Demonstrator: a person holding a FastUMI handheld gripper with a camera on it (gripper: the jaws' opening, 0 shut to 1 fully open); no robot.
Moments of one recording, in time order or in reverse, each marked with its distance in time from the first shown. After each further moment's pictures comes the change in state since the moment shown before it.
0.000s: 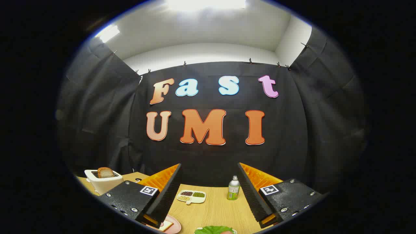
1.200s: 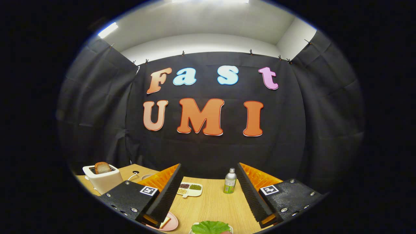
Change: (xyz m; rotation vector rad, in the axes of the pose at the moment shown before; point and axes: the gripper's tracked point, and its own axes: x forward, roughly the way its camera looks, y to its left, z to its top) arm 0.006 -0.002 -0.023 -0.020 0.156 0.000
